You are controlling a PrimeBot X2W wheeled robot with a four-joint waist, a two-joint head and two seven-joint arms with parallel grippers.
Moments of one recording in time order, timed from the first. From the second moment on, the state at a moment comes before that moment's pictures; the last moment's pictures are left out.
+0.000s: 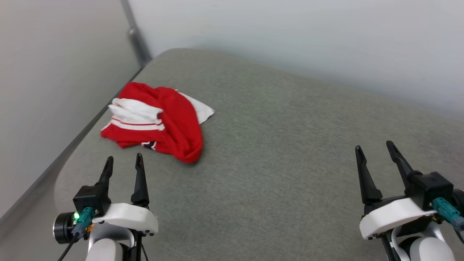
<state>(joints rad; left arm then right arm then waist) -0.17 0.06 0.03 0.30 -0.16 -0.03 -0.26 -0.08 -0.05 -0.01 0.01 0.02 0.13 -0.07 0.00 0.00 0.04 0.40</state>
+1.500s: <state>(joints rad) -0.76 0.28 0.08 0.60 -0.33 -0.12 0.20 -0.24 -0.06 0.02 -0.18 -0.03 0.13 -0.01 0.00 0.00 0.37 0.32</state>
